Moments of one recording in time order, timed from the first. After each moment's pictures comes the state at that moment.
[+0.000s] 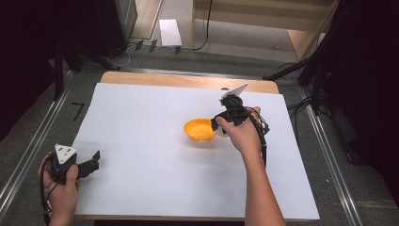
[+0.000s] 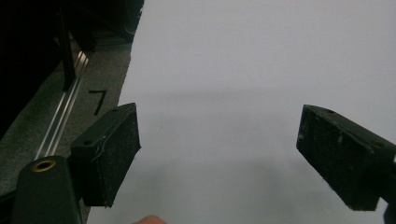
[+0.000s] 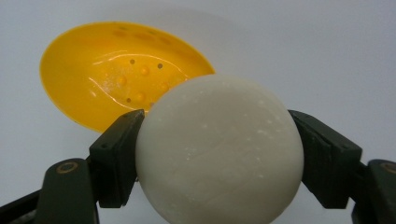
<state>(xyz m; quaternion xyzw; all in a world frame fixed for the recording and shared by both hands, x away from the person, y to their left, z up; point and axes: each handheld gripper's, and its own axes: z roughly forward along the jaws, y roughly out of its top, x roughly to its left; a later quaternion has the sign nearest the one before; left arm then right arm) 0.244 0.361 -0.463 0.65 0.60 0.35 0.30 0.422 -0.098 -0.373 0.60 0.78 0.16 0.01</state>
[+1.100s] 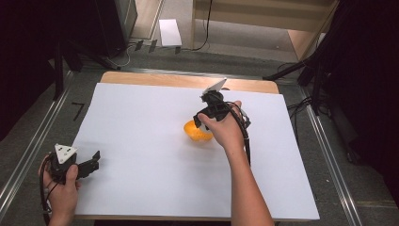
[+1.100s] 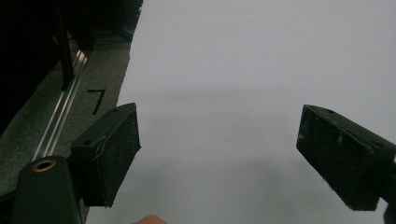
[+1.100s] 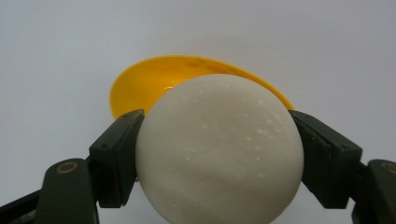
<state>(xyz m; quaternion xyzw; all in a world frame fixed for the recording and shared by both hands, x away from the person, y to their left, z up) 0.244 0.361 -0.463 0.65 0.60 0.34 0.30 0.432 -0.045 -0.369 0.57 0.81 0.16 0.01</state>
